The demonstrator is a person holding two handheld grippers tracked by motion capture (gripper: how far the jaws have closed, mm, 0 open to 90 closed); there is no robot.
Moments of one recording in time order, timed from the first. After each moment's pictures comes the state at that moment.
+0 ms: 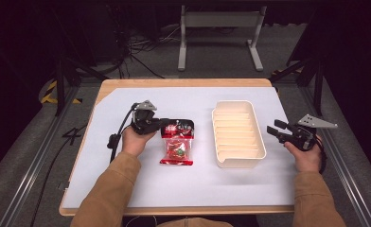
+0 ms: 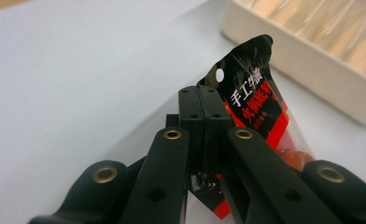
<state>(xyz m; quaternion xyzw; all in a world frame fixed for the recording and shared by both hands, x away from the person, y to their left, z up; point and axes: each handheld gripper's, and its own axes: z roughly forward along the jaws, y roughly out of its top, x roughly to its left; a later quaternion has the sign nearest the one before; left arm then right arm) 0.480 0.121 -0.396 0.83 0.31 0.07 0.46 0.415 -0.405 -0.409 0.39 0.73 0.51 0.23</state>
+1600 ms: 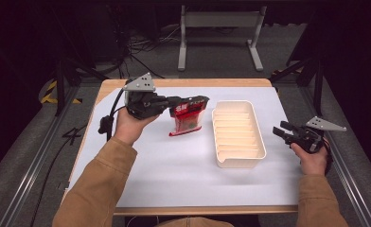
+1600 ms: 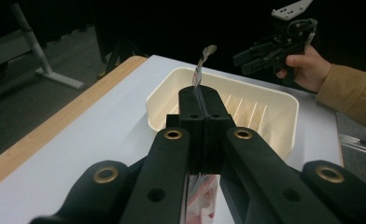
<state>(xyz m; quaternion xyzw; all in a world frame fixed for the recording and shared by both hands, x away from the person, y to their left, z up) 0.436 0.104 -0.264 0.81 0.16 0.10 0.55 0.405 -0.421 -0.407 0.41 0.71 0.52 0.23</state>
